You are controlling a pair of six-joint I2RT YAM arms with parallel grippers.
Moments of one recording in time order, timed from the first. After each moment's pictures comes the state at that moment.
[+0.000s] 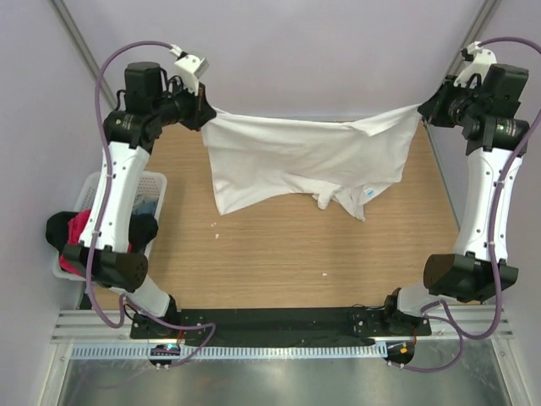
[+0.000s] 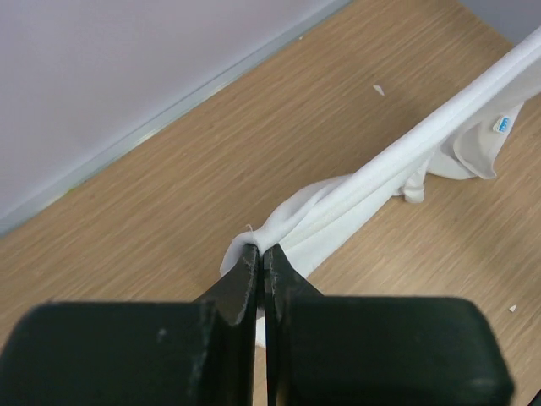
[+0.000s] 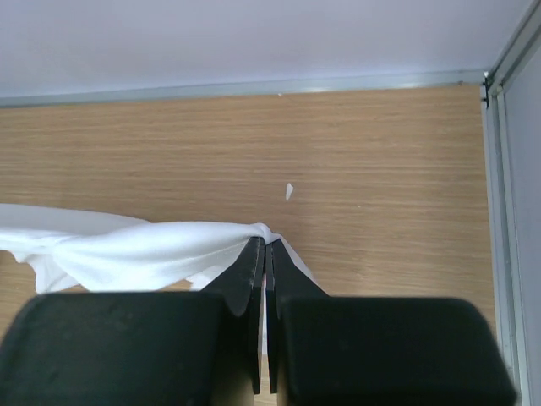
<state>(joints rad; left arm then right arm) -0.19 1.63 1.98 -0.77 0.49 0.19 -0.28 1.52 1.91 -0.82 -0.43 0.04</state>
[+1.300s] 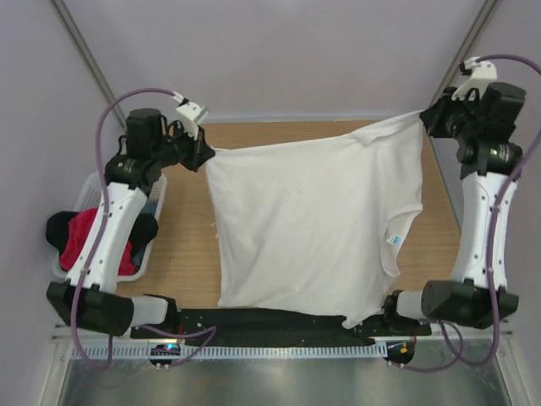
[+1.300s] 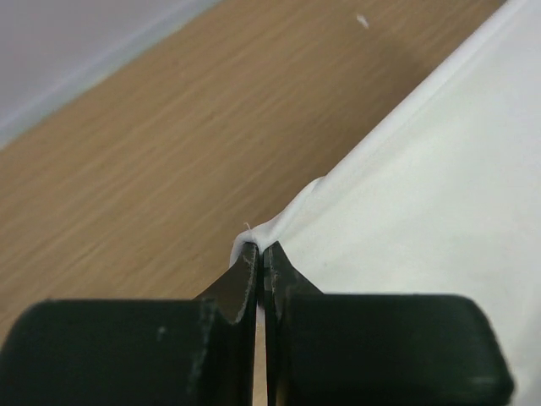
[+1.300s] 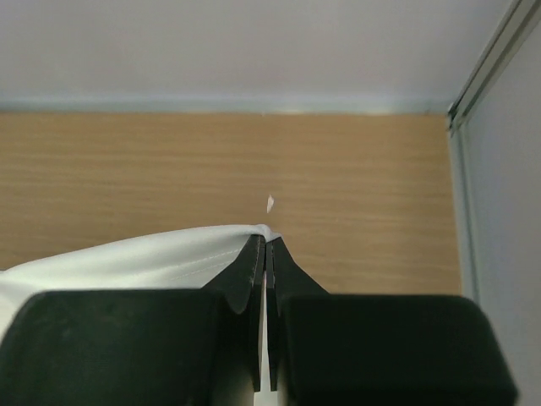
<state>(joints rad) -0.18 1.24 1.48 -0.63 0.51 0.21 -0.28 1.24 1.72 -0.67 -0.38 0.00</state>
